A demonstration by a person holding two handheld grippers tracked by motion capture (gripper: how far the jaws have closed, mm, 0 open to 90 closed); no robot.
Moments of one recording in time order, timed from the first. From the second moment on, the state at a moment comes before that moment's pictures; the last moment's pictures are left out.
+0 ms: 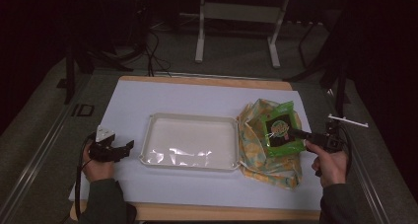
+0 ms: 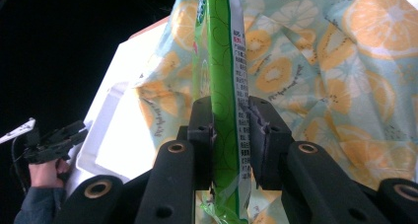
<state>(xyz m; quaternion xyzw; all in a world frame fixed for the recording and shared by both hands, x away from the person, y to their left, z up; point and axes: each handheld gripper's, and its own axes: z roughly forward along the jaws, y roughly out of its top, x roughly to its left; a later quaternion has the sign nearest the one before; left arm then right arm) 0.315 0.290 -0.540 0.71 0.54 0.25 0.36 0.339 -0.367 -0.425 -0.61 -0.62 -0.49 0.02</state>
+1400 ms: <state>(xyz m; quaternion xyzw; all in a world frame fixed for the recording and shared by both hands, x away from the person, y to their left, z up) 0.314 0.290 -0.540 0.71 0.54 0.25 0.37 0.334 -0.351 -0.395 -0.57 -0.63 -0.52 0.04</state>
